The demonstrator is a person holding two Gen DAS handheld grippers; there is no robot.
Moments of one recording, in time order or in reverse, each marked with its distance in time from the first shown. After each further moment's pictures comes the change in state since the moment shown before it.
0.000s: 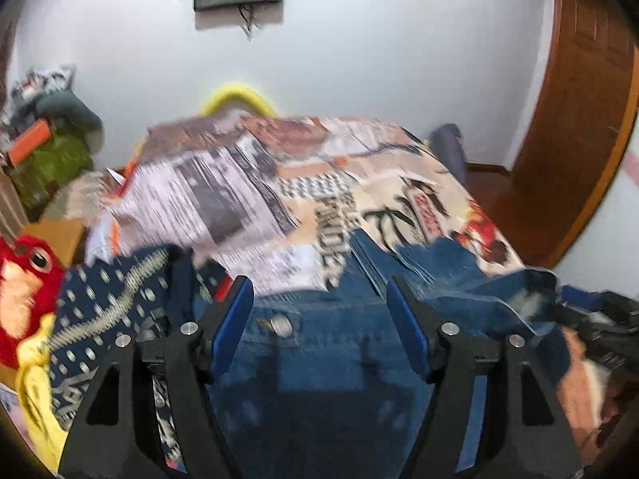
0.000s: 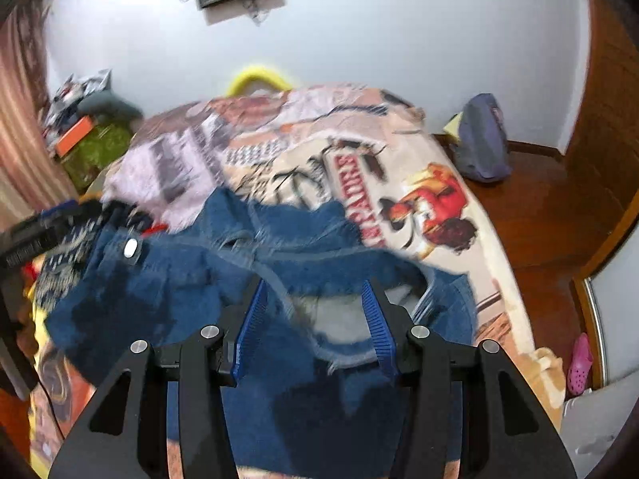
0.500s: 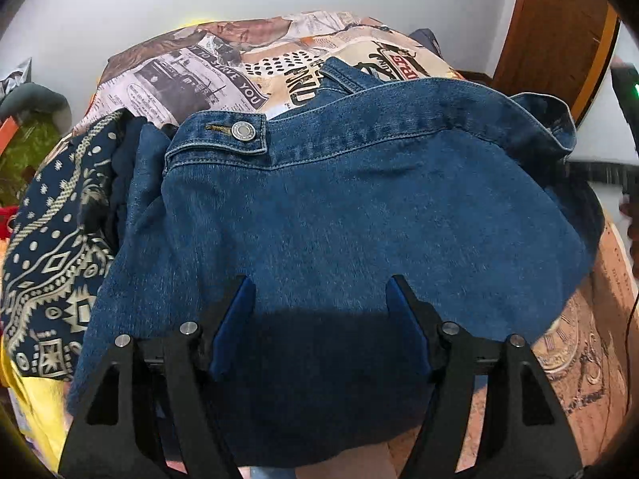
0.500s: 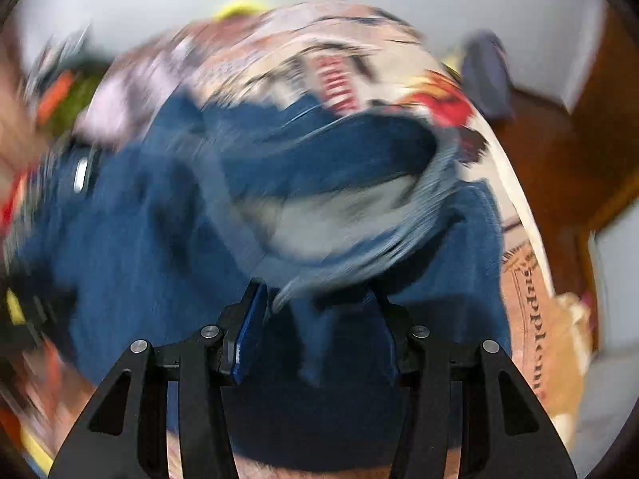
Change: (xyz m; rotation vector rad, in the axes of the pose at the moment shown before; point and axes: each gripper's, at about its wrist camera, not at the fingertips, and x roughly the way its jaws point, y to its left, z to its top) left arm 0.039 -0.010 -0.111 0.152 0.230 -0.007; right arm 0.056 -0.046 -0.025 0.132 0.196 -0.015
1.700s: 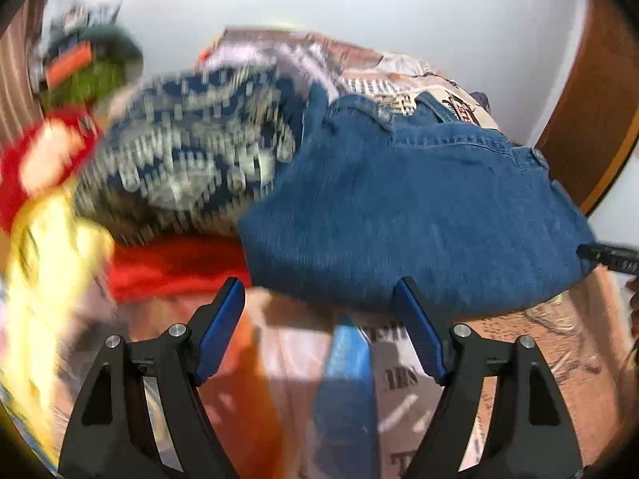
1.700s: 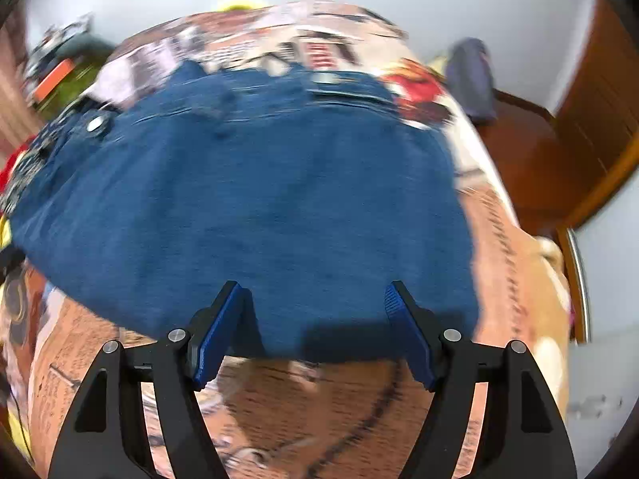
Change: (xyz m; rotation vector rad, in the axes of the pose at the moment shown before) left arm -0.065 0.068 -0.099 -0.312 -0.112 0.034; right arm -0.030 -0.010 -0.073 -0.094 -0.002 -0.097
